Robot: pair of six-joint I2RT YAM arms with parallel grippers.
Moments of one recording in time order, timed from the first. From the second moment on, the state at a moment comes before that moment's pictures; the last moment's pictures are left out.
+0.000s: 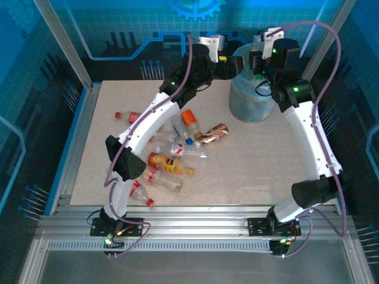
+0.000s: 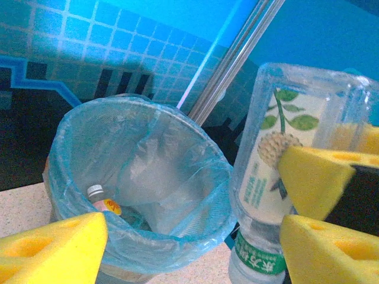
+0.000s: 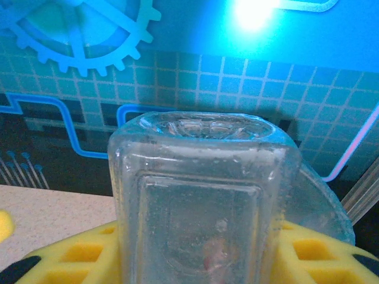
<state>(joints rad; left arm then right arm) -0.64 2.14 2.41 -0.39 0.10 -0.51 0.24 1.57 1.91 -0.58 0.24 -0.03</state>
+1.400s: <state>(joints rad) -0.48 2.15 2.17 -0.30 0.20 -0.51 0.21 2.32 2.58 -0.68 0.37 -0.07</state>
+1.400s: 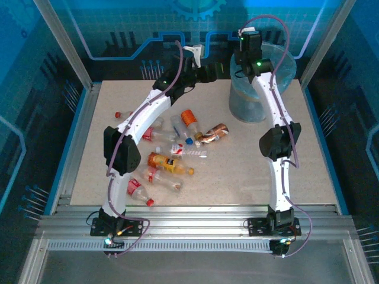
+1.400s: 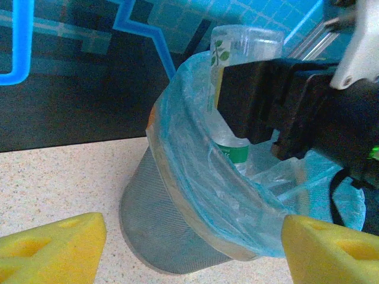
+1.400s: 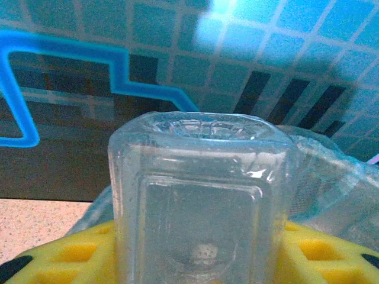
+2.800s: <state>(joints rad) -0.47 2.02 2.01 -0.29 0.21 -0.52 0.30 2.12 2.59 -0.75 0.24 0.00</state>
